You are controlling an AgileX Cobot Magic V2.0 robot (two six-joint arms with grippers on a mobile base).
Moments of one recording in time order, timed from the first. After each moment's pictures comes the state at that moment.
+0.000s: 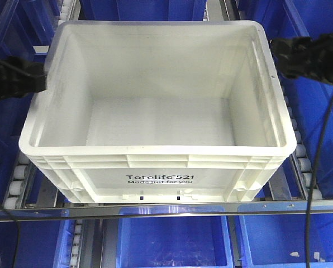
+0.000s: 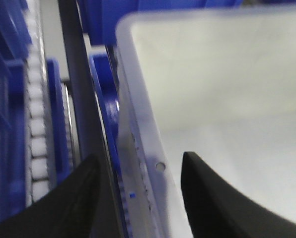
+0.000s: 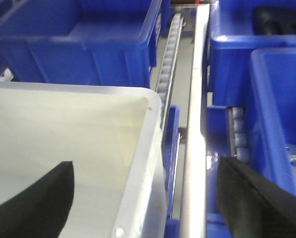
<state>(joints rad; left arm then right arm) -0.20 1.08 -0.81 -0.28 0.28 0.20 0.18 1.07 -0.78 0.31 0.07 -0.25</state>
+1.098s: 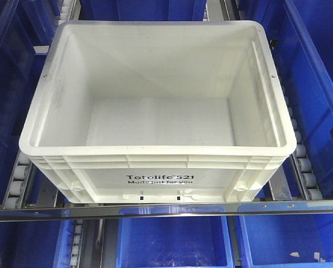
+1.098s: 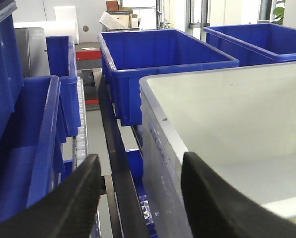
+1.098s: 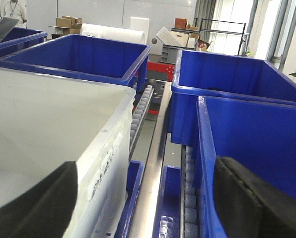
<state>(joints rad) -0.20 0.29 -0.26 -0.21 0.07 0.22 0.18 0.37 -0.23 0.33 -0.09 -0.46</state>
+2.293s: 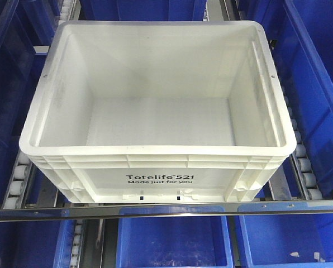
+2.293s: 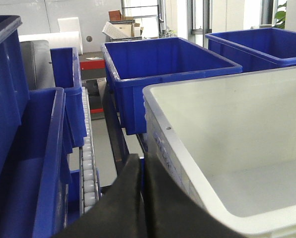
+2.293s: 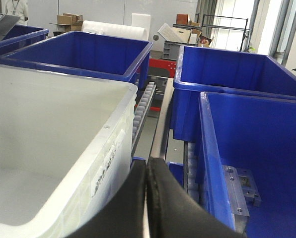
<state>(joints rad) -0.20 0.29 -0.26 -0.17 0.04 0.22 0.18 0.37 -0.23 0.33 -0.08 -0.45</state>
